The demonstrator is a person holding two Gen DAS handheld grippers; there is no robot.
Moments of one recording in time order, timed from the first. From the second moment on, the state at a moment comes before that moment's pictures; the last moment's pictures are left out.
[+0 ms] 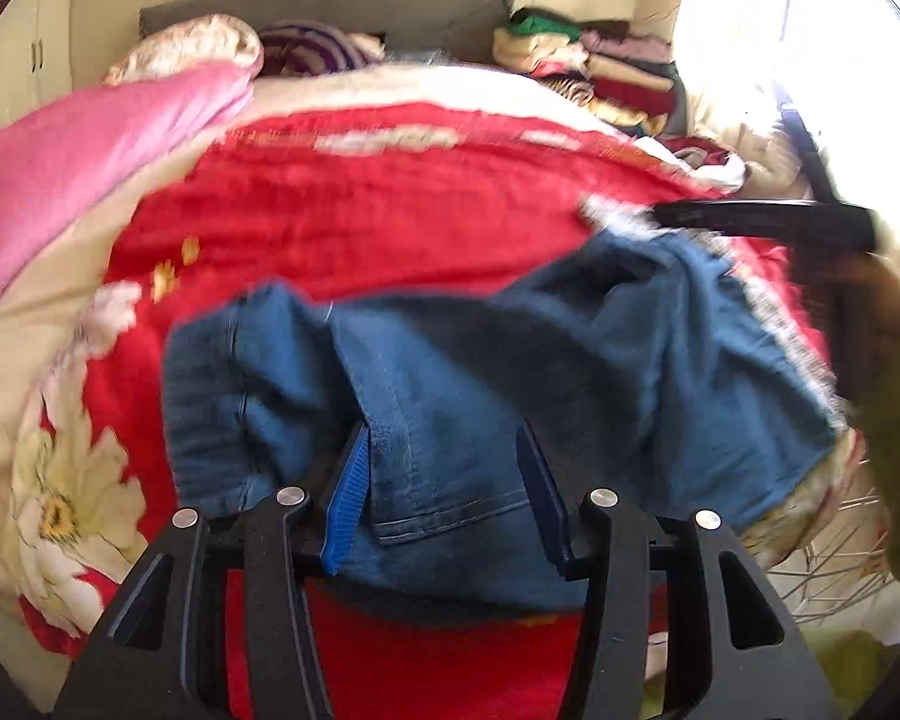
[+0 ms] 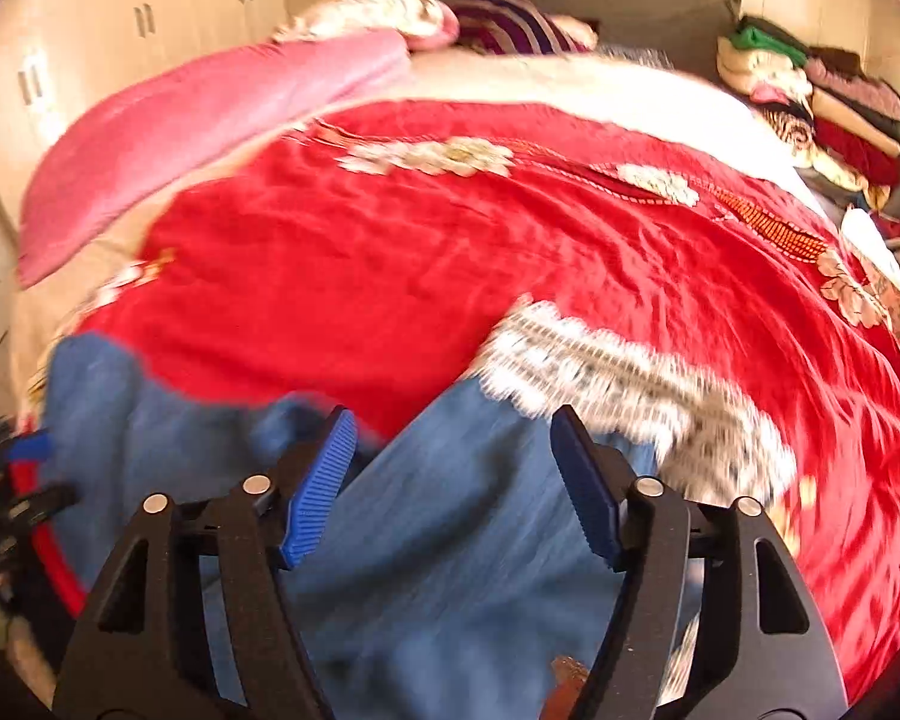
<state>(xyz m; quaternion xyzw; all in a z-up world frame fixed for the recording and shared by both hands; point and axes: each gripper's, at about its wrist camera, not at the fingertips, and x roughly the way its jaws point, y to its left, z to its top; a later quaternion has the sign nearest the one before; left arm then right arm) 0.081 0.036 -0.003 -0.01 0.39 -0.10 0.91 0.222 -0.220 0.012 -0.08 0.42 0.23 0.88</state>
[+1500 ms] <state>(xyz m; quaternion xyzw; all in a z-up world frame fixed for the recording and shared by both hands) 0.093 -0.085 -0.036 0.08 0.43 -0.28 0.86 0.151 -0.407 0.065 0.09 0.35 0.14 0.92</state>
